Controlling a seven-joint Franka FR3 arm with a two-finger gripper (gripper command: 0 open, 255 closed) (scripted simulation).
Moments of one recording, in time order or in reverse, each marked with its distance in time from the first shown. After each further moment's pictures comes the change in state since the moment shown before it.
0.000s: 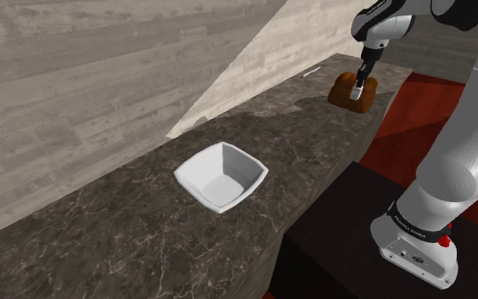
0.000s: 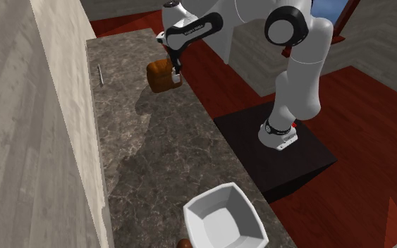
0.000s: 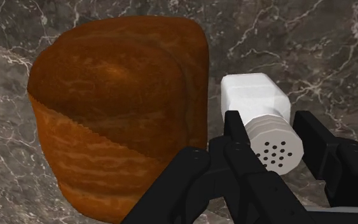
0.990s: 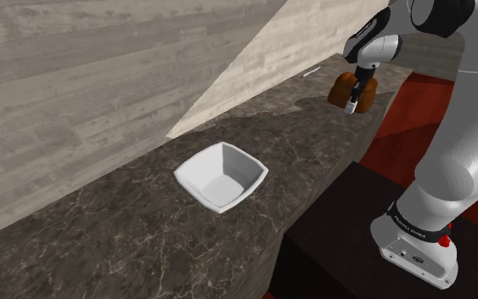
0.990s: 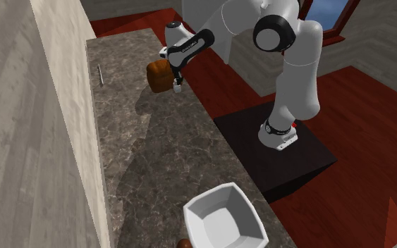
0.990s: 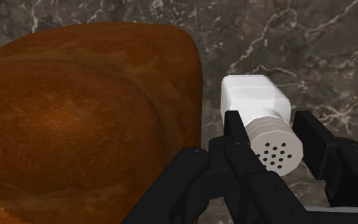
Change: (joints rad) arm -0.031 0.109 0.033 -0.082 0.083 0.174 -0.048
